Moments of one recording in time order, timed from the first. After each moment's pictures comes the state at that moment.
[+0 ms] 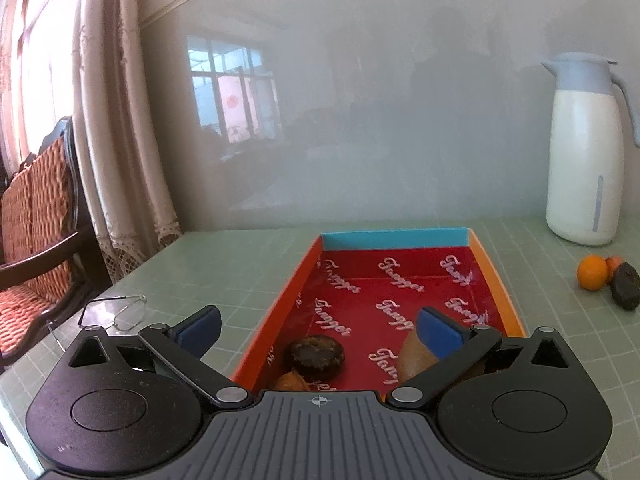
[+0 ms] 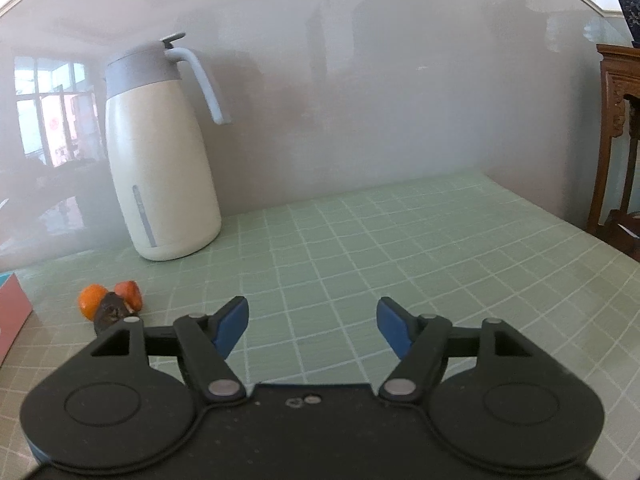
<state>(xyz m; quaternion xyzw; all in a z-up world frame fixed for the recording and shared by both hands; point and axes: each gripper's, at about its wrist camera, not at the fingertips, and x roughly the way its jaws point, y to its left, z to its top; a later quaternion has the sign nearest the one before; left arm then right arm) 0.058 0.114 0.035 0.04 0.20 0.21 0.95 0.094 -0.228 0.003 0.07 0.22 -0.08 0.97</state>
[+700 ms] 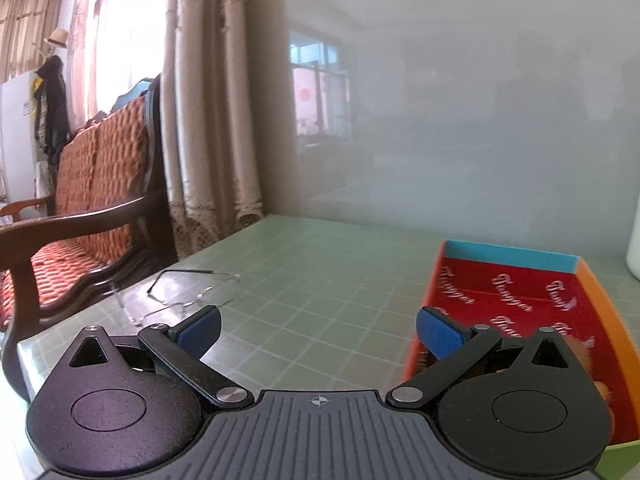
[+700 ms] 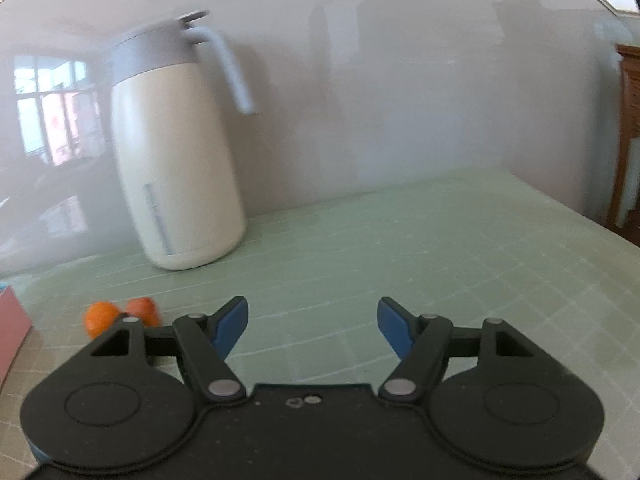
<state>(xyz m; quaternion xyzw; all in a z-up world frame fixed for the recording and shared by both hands) 0.034 0.194 0.027 -0.02 0.19 0.31 0.93 0.136 -0.190 -0.003 0.07 0.23 -0.07 0.97</state>
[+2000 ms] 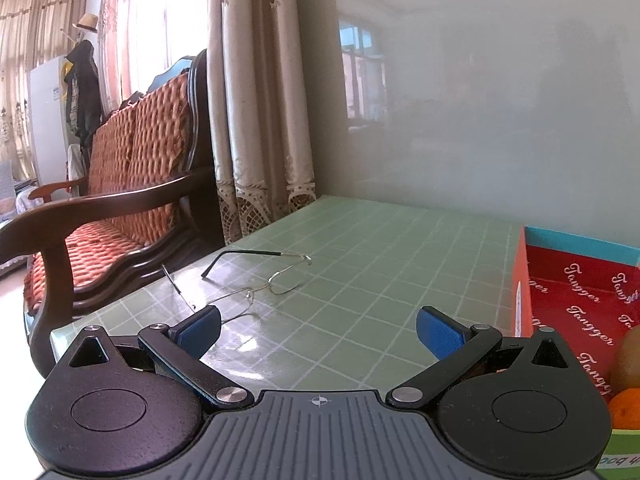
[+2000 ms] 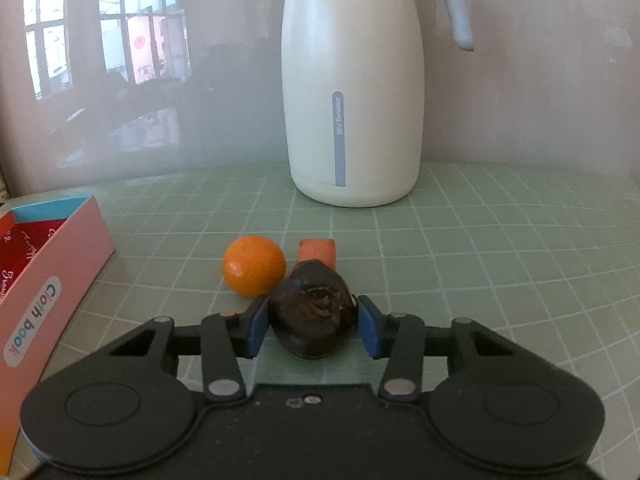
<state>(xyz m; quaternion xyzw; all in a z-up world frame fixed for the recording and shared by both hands) 0.024 0.238 0.020 -0.03 0.21 0.35 0.91 0.174 -0.090 -0.017 0.01 0.31 0.06 0.95</state>
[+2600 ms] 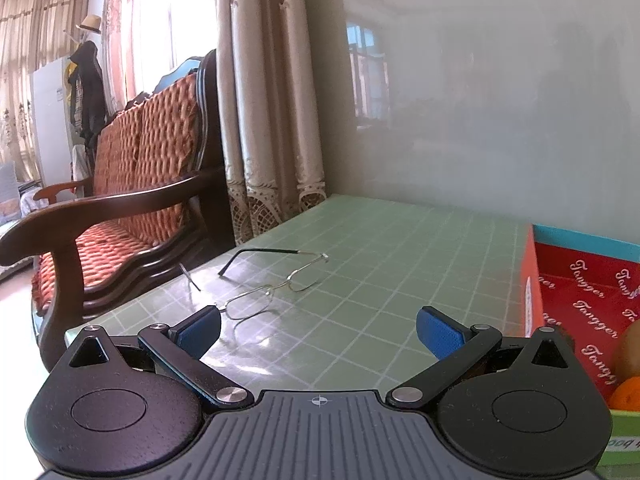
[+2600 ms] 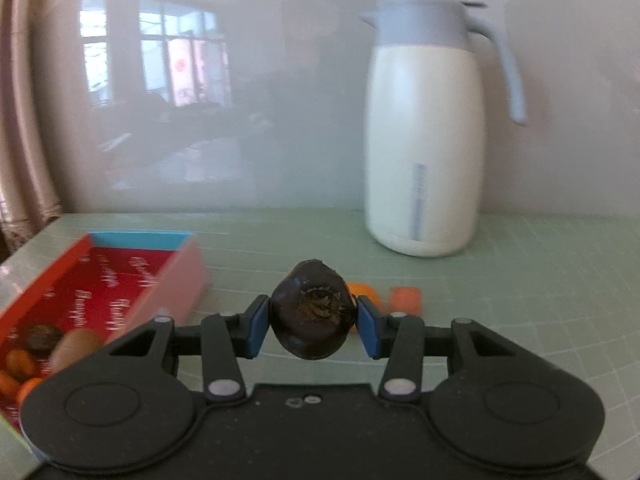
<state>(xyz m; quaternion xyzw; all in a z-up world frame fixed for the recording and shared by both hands) 0.009 0.246 0.022 -0.03 0.21 0.36 0.91 0.143 -0.042 0.024 0.00 0.26 0.13 0.96</state>
